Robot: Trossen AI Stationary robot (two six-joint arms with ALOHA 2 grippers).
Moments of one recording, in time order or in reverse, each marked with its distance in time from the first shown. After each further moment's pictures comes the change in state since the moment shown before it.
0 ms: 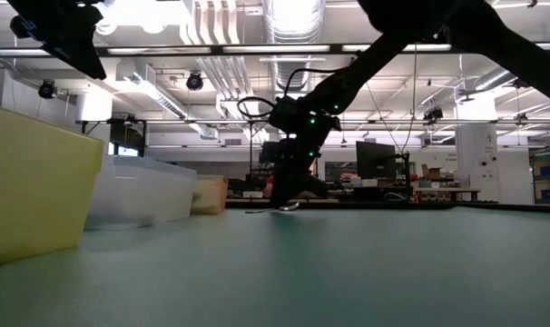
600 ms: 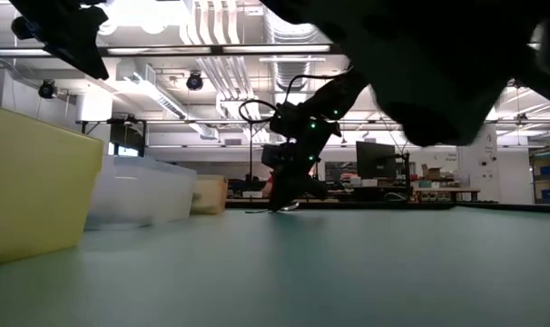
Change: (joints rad) left arm 0.023 0.000 -0.002 0.020 -0.011 -0.001; right arm -0.014 0.064 0.011 0.002 -0.079 0.000
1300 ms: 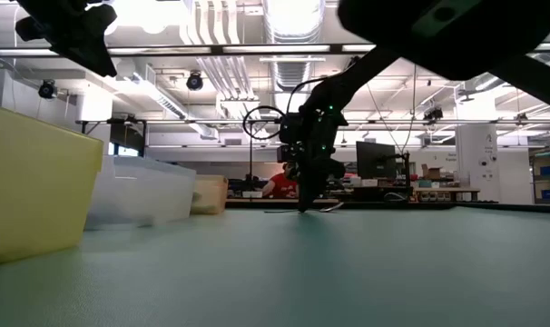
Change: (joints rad) left arm 0.041 0.001 0.000 0.061 -0.052 0.000; right arm -0.071 0.040 0.174 -0.500 -0.089 0.238
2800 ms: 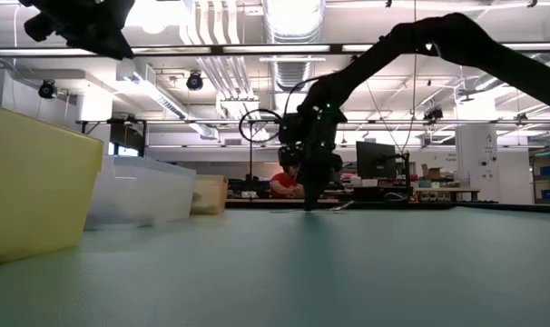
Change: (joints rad) left arm 0.000 -0.002 -0.045 0.169 -0.304 -0.037; right arm 0.000 -0.019 0.042 -0.098 -0.013 0.214
